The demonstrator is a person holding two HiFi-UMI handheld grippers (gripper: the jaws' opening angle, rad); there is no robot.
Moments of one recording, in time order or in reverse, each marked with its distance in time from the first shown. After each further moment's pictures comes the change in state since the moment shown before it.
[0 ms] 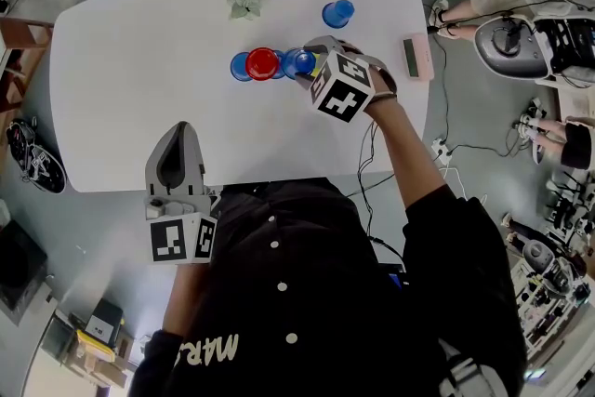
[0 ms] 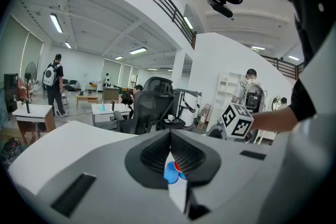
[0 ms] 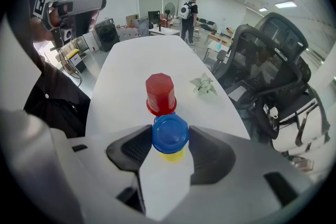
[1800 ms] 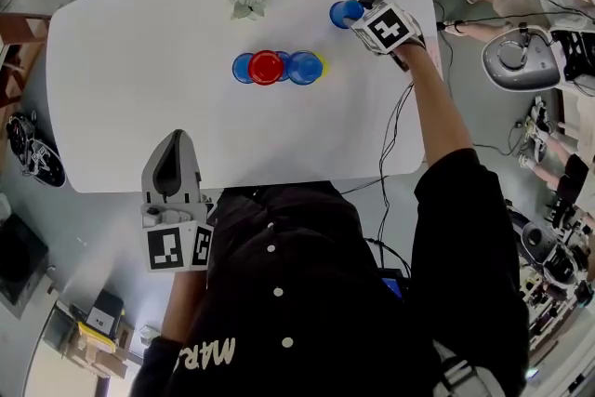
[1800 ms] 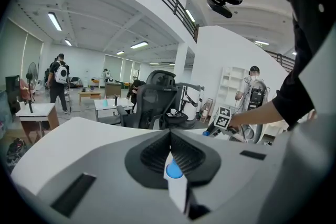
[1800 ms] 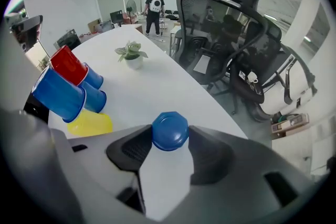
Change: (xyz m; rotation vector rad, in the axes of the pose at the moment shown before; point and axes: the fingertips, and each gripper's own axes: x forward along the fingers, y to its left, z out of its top) left arm 0.012 0.016 -0.014 0.002 0.072 0.025; right arm 0.049 -0.174 -0.110 0.306 0.086 -0.159
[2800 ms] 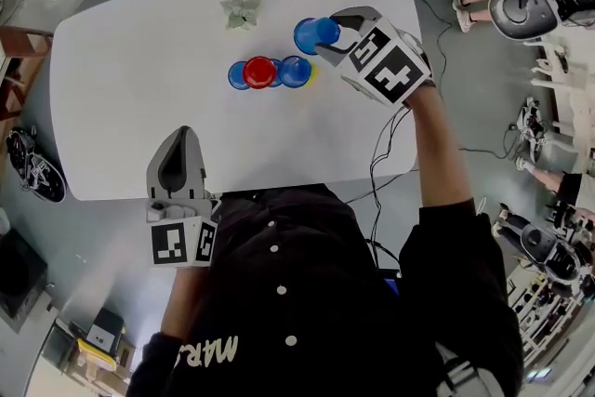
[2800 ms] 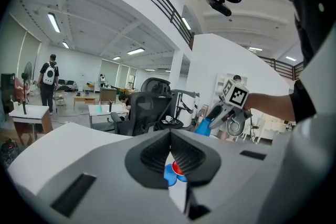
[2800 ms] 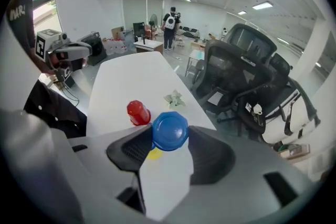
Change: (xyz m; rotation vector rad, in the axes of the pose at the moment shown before) left arm -0.011 -0.022 0.018 0.009 -0.080 -0.053; right arm -0.172 0.109 0.086 -0.155 -0.177 0.065
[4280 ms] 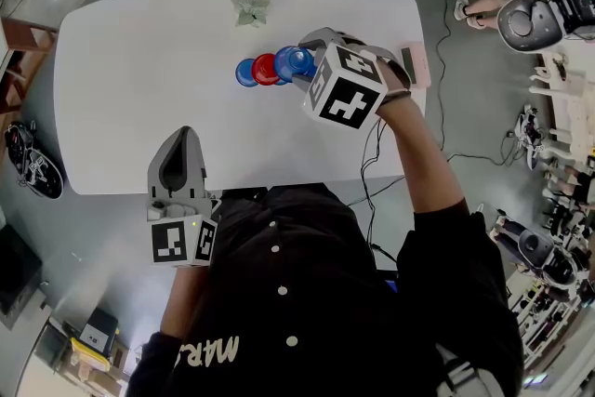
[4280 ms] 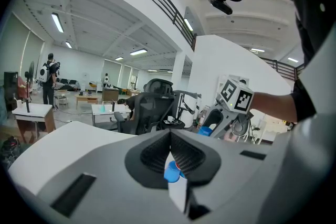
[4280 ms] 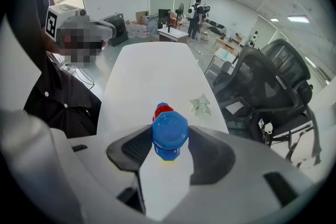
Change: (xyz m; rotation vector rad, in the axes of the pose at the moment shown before) left arm -0.013 0.018 -0.007 -0.018 -0.006 0.018; right arm 0.033 0.084 0.025 -0.257 0.102 0.124
